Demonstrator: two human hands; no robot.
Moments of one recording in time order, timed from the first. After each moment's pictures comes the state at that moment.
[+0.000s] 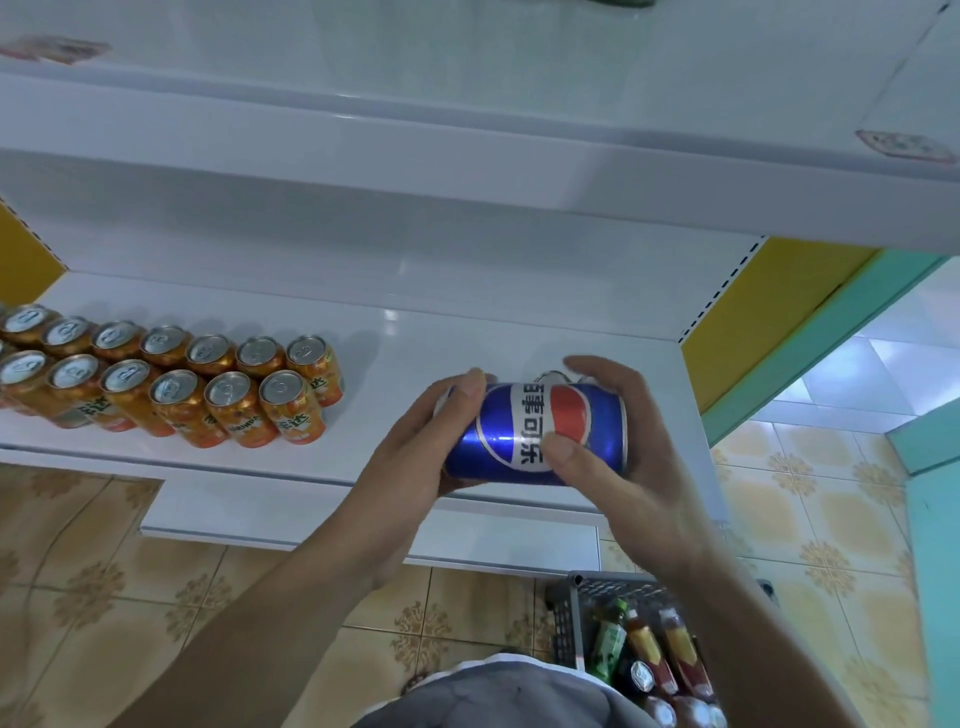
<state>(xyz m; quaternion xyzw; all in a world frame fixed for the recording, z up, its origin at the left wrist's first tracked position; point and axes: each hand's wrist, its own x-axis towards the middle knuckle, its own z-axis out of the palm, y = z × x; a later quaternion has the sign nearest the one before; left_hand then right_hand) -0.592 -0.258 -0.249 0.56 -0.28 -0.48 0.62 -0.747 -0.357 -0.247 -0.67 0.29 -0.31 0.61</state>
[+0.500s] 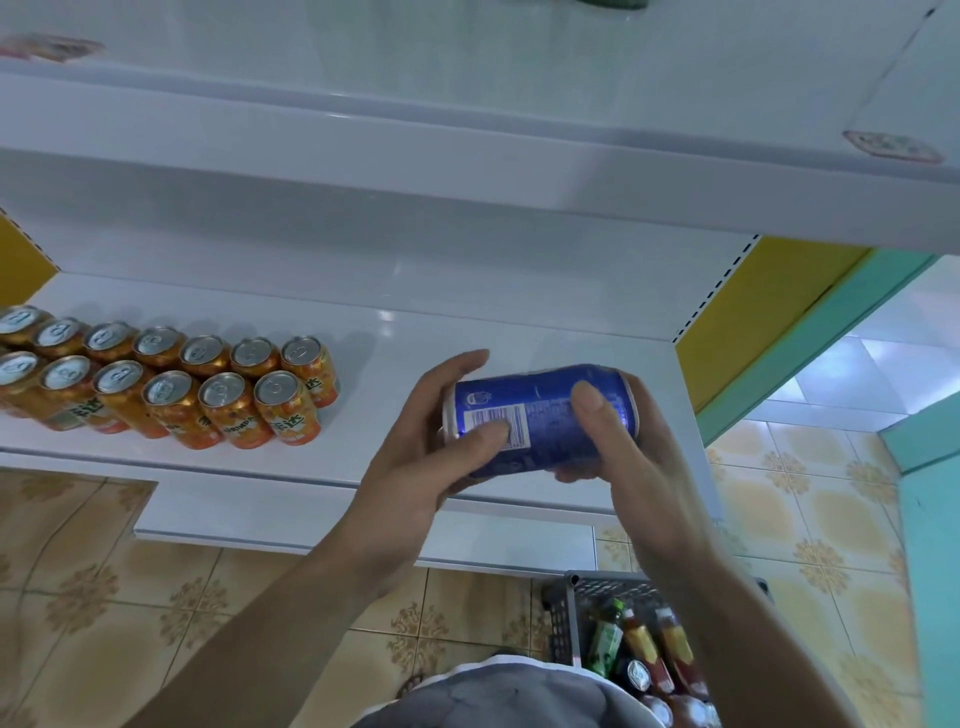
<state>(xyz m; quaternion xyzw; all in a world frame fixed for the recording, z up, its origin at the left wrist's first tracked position) -0.600 -0.257 -0.248 0.54 -0.28 -0.47 0.64 -0.744 -0.357 -0.242 -0.64 0.34 -0.32 0.61</state>
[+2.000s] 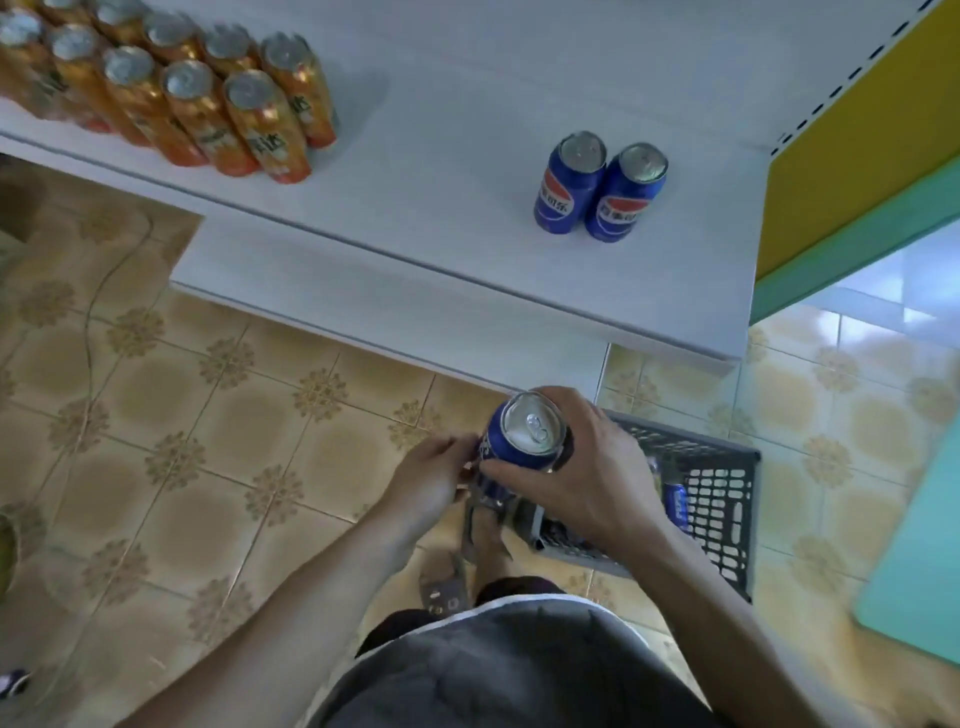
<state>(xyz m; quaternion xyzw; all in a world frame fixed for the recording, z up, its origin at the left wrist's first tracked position) -0.753 -0.193 -0.414 0.74 -0.02 -0.50 0.44 -0.866 -0.315 -0.381 -0.84 0.37 0.03 0.40</state>
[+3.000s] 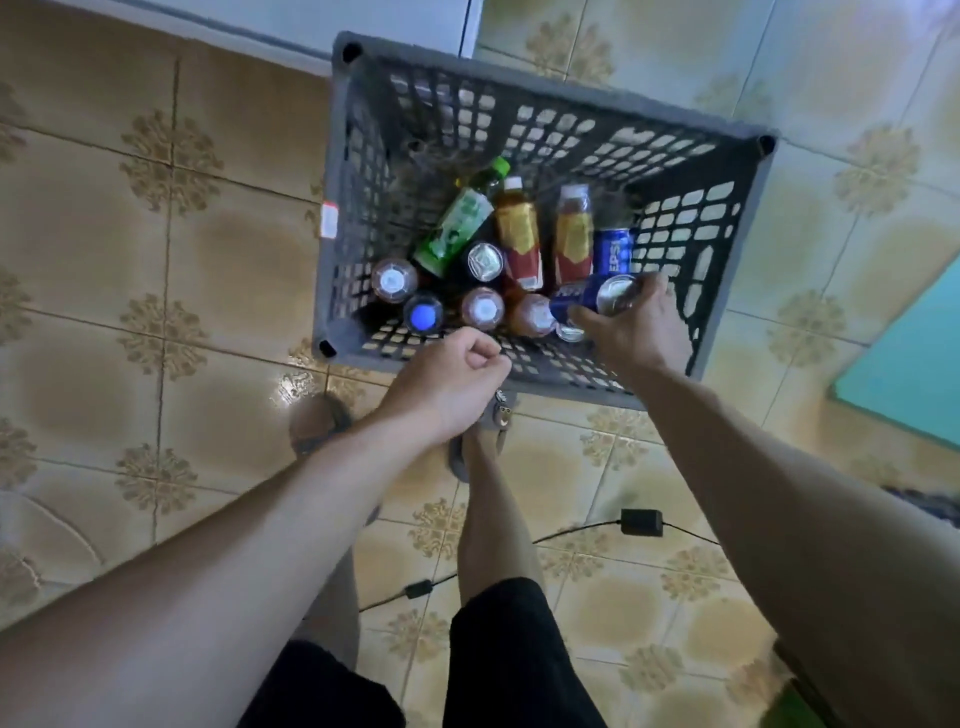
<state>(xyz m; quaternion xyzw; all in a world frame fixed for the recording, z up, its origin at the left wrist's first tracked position) -1.064 -0.347 -0.789 0.77 -0.12 -0.61 0.15 -1.204 -0.492 -0.850 -0.68 0.63 0.21 0.32</state>
